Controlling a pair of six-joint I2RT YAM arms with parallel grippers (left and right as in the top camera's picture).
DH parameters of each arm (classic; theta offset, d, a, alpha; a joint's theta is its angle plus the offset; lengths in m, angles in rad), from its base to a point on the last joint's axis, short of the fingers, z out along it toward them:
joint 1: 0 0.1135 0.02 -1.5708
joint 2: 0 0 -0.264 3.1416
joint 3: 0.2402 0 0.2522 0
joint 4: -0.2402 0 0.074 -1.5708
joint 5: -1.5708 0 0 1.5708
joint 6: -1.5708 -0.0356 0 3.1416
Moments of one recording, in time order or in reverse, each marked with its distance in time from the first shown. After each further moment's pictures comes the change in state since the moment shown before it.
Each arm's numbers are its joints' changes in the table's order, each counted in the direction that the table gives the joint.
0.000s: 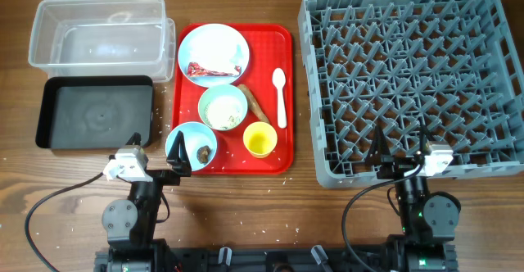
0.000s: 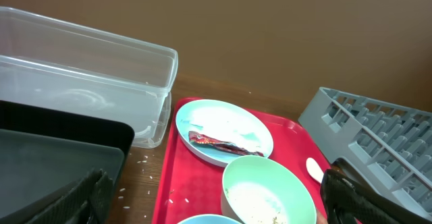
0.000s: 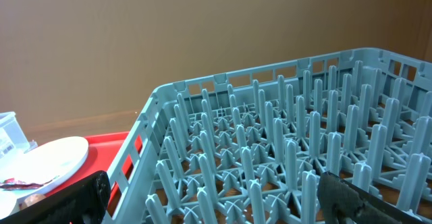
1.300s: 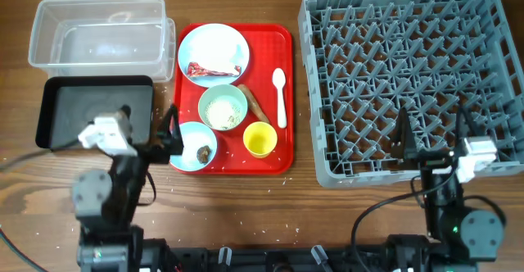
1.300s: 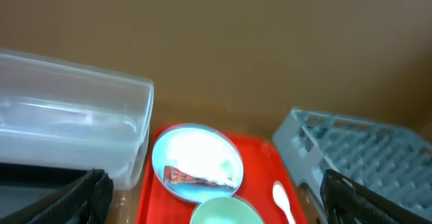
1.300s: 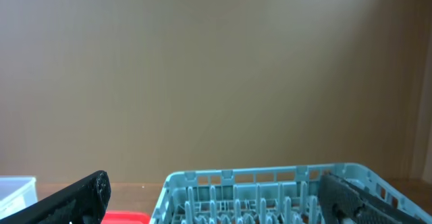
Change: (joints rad) left arm 0.000 0.461 0.468 -0.092 -0.066 0.000; right arm 0.000 0.222 0.396 0.041 0.027 0.105
